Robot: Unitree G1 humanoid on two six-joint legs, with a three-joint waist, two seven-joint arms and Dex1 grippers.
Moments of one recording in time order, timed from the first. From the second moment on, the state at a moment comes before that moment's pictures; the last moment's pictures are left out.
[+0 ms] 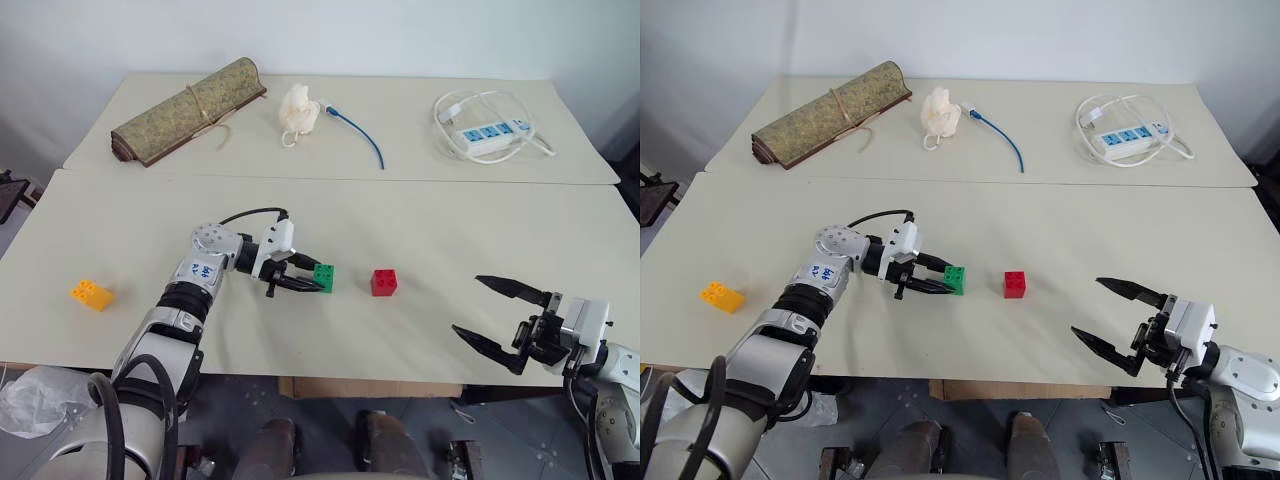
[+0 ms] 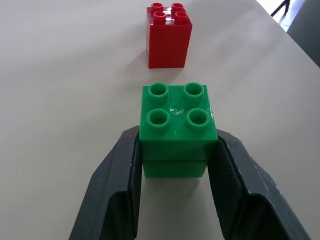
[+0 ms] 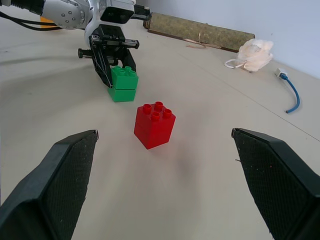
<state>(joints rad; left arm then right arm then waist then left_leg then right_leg) -0.91 0.36 -0.21 0.92 -0.10 -0.22 -1.39 0.12 -0.64 -0.33 -0.05 0.58 -0.25 1.22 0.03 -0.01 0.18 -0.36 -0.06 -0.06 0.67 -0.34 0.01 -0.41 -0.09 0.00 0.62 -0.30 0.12</state>
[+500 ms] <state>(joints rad) -0.69 0.51 -0.05 0.55 -0.17 -0.11 -1.34 -0.02 -0.62 -0.25 -0.01 0.58 -0.24 1.26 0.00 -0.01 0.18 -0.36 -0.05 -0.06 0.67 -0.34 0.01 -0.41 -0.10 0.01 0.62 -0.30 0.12</state>
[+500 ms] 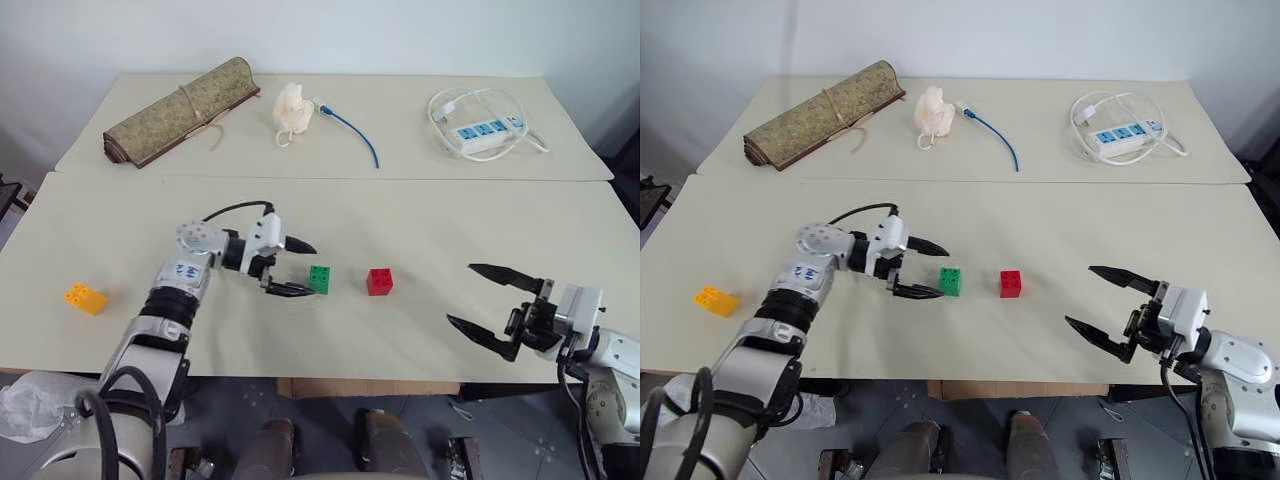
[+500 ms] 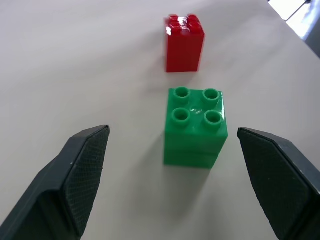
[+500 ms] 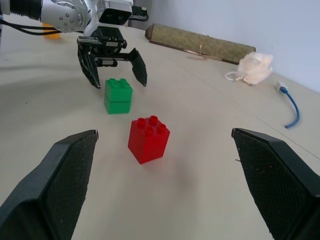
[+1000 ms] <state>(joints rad) 0.18 0.34 0.67 -0.27 -0.43 0.11 -0.61 -0.19 -0.58 -0.09 -0.04 0.61 -0.15 1.41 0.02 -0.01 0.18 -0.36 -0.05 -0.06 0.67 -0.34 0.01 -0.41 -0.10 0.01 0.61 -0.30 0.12</state>
